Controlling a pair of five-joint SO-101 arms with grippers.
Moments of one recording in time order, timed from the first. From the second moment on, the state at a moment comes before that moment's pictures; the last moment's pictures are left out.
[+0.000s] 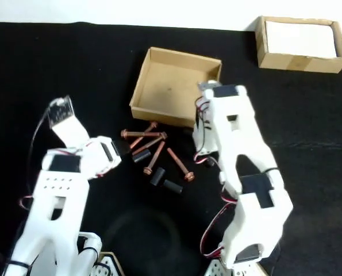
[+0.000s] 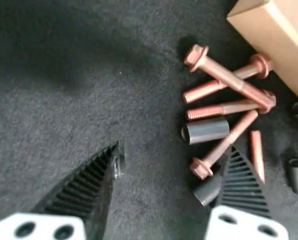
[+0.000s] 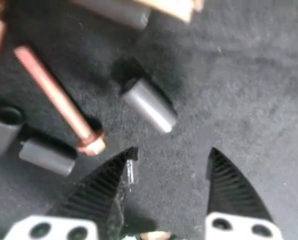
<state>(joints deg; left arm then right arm) -3.6 -40.3 59.9 50.9 31.6 -15.8 17.1 0.4 87.4 2.1</state>
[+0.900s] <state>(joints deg) -3.6 -40.3 74.0 28.6 29.6 -17.5 27.3 0.0 77.1 10.9</state>
